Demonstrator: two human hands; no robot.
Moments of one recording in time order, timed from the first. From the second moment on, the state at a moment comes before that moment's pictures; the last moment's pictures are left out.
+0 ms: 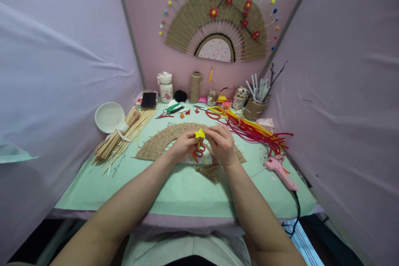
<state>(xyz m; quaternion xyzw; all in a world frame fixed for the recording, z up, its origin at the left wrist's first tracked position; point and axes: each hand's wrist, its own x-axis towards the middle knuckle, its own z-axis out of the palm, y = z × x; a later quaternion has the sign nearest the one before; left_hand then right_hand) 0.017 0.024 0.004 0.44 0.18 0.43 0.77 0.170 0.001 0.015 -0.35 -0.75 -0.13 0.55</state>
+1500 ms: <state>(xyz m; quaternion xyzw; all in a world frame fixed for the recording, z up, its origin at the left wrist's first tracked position) 0.007 0.026 0.008 0.45 0.14 0.39 0.79 0.159 -0.002 0.012 -0.34 -0.74 -0.10 0.56</state>
